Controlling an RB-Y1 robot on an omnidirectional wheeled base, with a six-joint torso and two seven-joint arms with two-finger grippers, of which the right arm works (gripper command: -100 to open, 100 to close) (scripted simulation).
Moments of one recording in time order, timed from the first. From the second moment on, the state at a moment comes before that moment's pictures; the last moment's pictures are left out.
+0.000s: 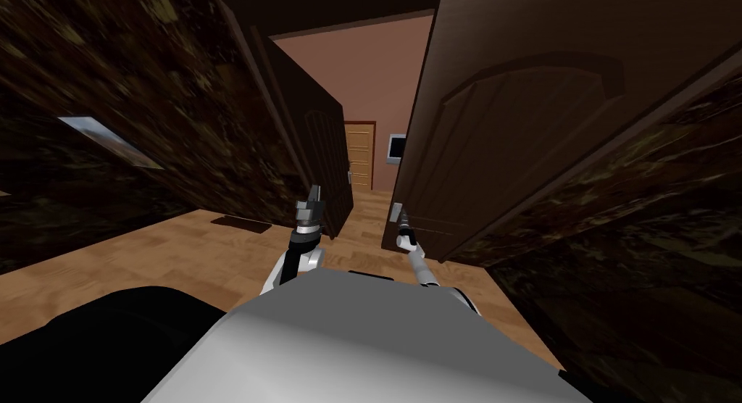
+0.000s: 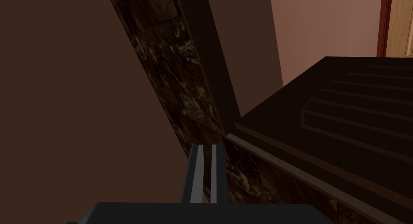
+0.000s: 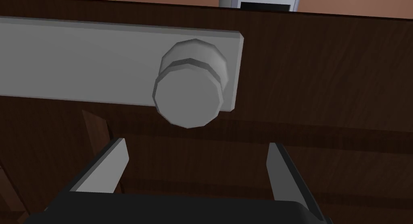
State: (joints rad) arm -0.37 -0.02 -0.07 -0.84 -0.29 -0.41 0.31
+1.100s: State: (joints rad) arm -0.37 0.01 -0.08 -0.83 -0.30 -0.40 0.31
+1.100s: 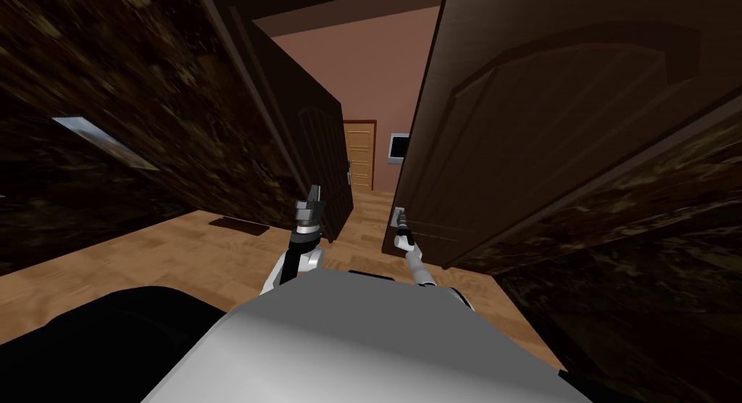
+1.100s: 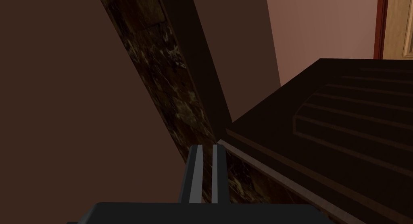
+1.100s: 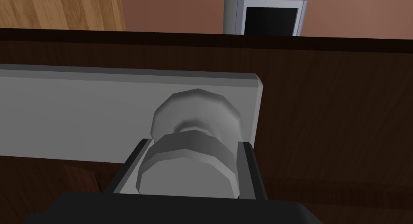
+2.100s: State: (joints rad) arm -0.38 -0.05 -0.16 -0.81 -0.32 -0.41 0.34
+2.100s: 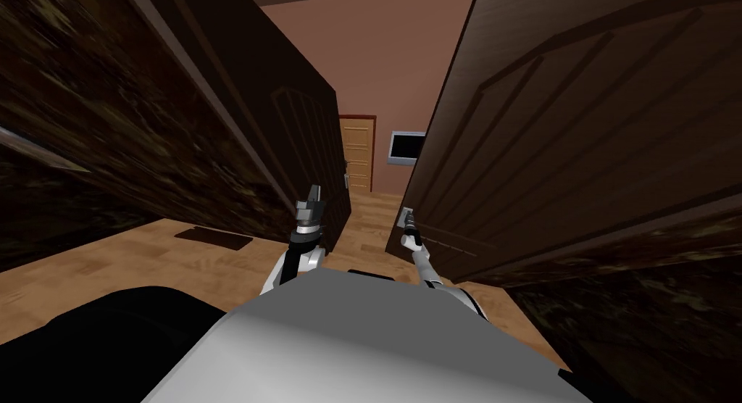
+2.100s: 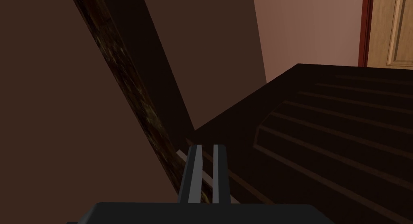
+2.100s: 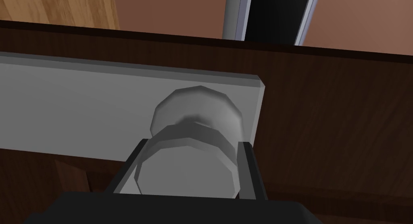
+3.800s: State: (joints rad) arm -0.35 -0.06 -0.21 -0.83 -0.35 -0.43 0.34
